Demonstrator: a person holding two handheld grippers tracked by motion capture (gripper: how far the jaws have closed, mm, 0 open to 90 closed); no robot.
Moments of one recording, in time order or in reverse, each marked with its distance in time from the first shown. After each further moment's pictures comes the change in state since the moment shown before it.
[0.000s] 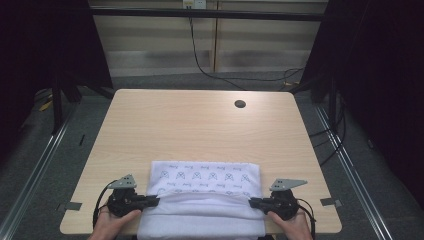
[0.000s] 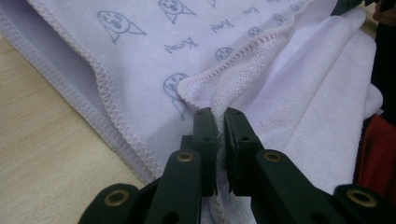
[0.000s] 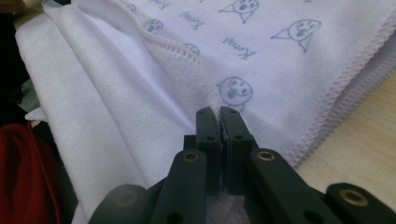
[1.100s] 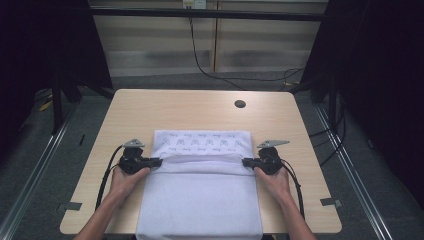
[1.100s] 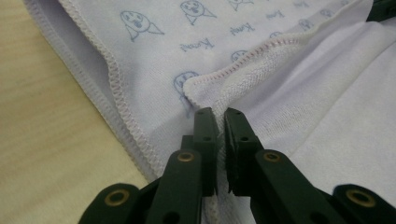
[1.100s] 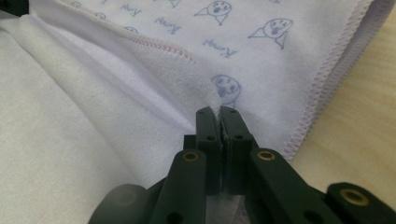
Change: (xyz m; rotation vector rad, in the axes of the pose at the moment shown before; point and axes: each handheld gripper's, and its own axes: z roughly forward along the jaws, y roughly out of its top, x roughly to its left) left arm 0.081 0.073 0.039 -0.031 0.169 -0.045; right arm -0.075 0.083 0.057 -0.032 -0.155 0.043
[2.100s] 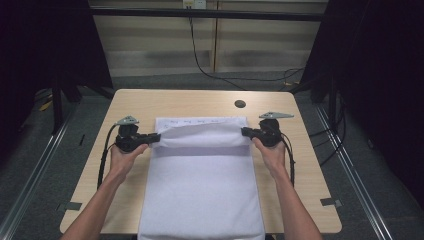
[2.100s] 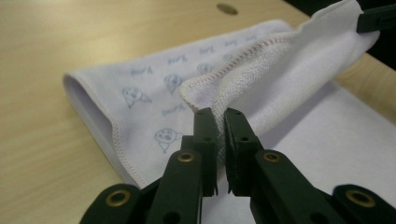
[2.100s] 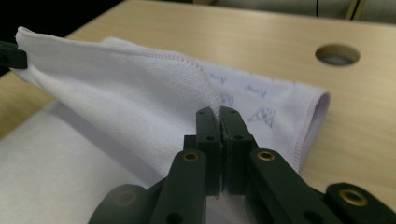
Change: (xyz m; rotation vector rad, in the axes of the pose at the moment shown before) left arm 0.005 0.061 -0.035 -0.177 0.032 0.021; right arm -0.008 0.080 -0.018 -0.208 -0.051 0.009
